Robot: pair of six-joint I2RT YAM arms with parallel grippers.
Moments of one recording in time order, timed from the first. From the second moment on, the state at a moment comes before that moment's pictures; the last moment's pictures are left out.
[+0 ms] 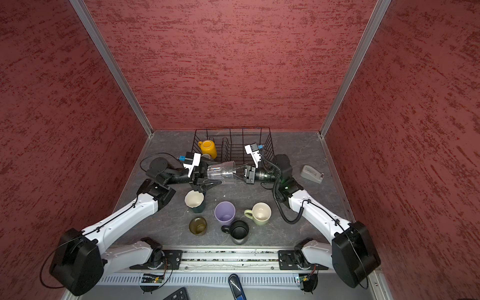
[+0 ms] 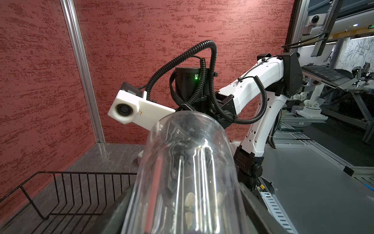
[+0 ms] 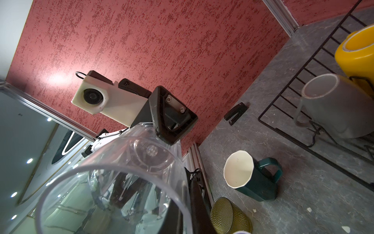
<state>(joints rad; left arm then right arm) -0.46 1.16 0.73 0.66 1.07 -0.18 0.51 1.23 0.78 0.50 -0.93 0.93</state>
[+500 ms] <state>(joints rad) -0.47 1.08 0.73 0.51 1.02 -0.14 0.52 1.23 0.78 0.52 -0.93 0.94</state>
